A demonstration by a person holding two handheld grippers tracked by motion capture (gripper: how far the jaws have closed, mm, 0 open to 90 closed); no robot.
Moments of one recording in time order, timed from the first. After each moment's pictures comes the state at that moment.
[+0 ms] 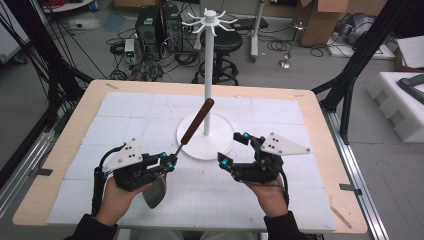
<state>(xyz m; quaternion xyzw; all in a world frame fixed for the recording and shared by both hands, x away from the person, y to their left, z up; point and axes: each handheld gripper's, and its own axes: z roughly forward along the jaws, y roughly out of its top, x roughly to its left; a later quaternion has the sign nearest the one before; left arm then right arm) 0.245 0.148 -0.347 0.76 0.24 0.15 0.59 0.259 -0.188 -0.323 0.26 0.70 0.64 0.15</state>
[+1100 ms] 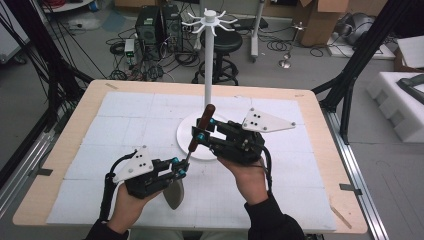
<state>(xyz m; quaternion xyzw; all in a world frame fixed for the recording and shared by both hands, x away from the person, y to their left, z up) 0.231 0.123 -0.349 0.75 0.21 0.15 0.61 0.267 -0.139 -0.266 0.19 0.69 0.70 0.09</state>
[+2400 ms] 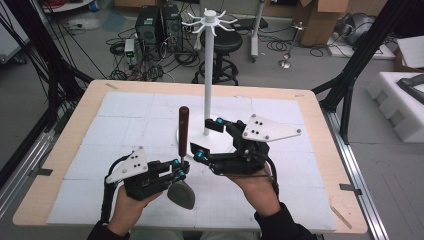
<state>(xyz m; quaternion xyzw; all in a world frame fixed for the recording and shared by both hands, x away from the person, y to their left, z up) 0.229 0.126 -0.352 0.72 0.21 0.12 0.65 0.243 -0.140 -0.251 0.18 0.71 0.67 0.12</state>
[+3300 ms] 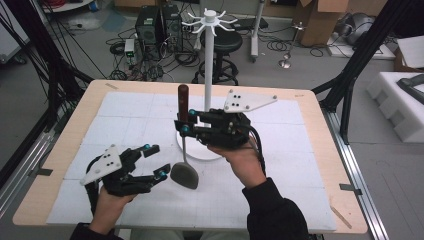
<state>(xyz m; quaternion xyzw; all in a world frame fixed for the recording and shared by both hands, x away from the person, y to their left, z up) 0.235 0.185 -0.365 0.67 0.25 0.18 0.68 0.294 -0.113 -0.235 0.11 0.73 0.67 0.04</state>
